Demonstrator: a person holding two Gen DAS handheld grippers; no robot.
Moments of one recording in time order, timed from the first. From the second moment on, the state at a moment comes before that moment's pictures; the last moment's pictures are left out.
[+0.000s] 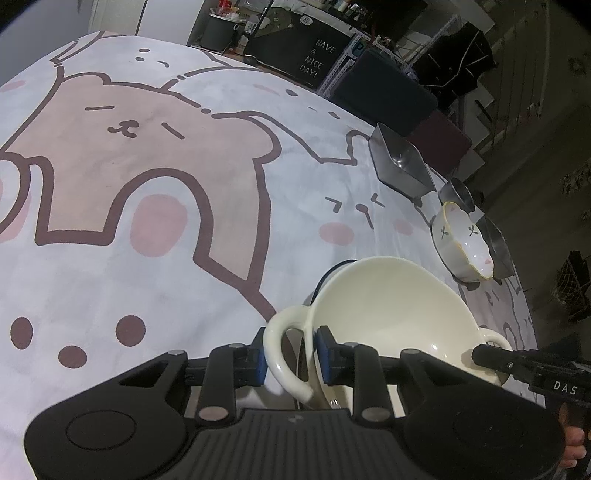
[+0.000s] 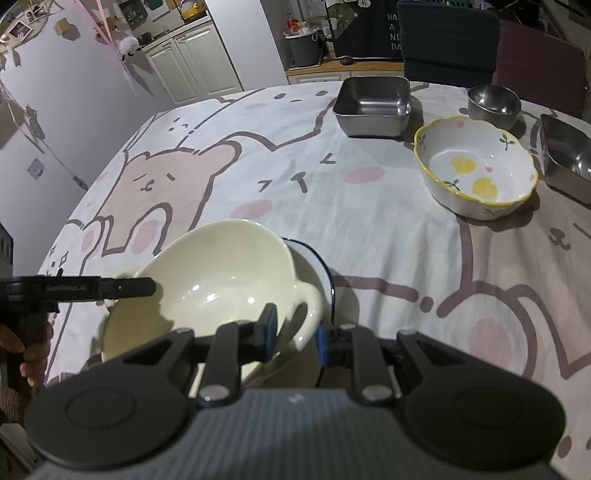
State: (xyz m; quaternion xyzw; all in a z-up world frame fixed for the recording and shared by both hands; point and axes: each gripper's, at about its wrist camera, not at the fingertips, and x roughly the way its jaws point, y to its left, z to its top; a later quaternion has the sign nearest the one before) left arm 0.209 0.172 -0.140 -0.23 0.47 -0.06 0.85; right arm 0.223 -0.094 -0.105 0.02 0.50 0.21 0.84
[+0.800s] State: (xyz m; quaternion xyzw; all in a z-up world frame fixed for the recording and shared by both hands) left arm 0.210 0.161 -0.137 -0.21 0.48 -0.06 0.85; right arm 0.223 -0.097 -0.117 0.03 0.53 0.19 0.82
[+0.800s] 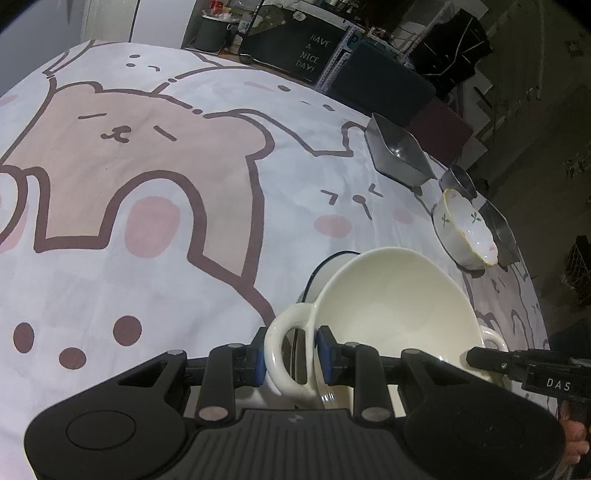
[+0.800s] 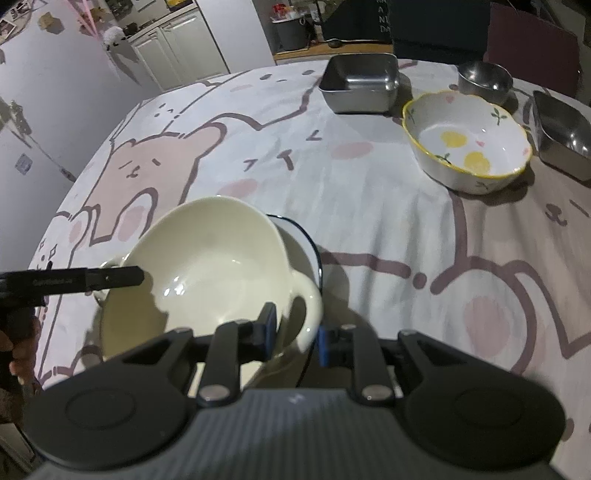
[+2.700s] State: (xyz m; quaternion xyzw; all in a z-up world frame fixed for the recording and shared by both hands) left arm 0.200 0.133 -0.110 -0.11 0.50 -0.04 0.86; right arm 0.211 -0.112 -0.121 0.05 0.54 0.19 0.82
